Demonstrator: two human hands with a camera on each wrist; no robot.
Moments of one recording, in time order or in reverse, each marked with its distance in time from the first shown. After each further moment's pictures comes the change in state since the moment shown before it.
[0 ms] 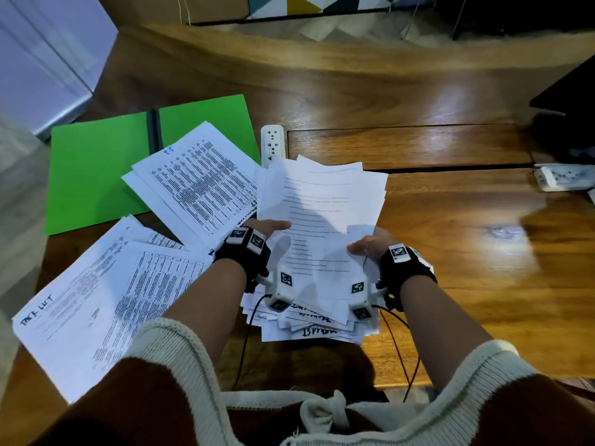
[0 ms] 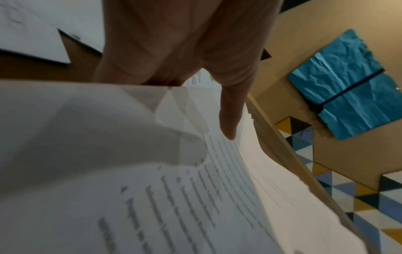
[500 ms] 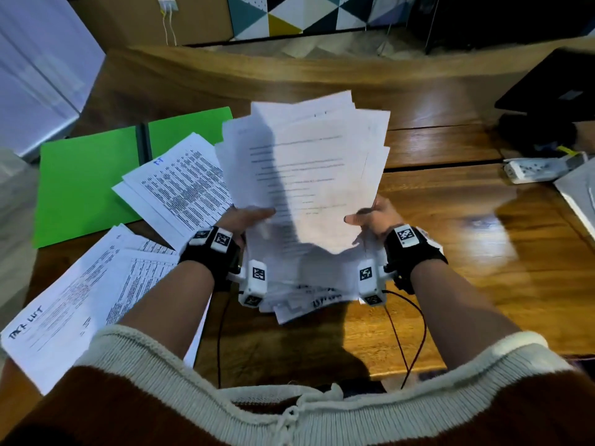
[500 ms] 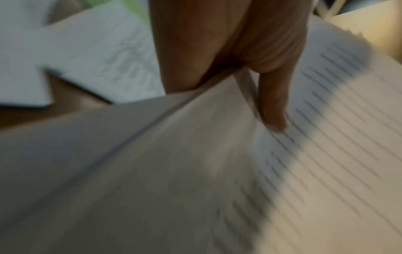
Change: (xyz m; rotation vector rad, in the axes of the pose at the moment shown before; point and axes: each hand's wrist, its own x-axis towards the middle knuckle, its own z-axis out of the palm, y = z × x) left_hand -0.032 -0.008 -0.016 -0.477 -0.084 0.385; right_hand -0.055 -0.034 -0.029 0.465 -0.101 -0.343
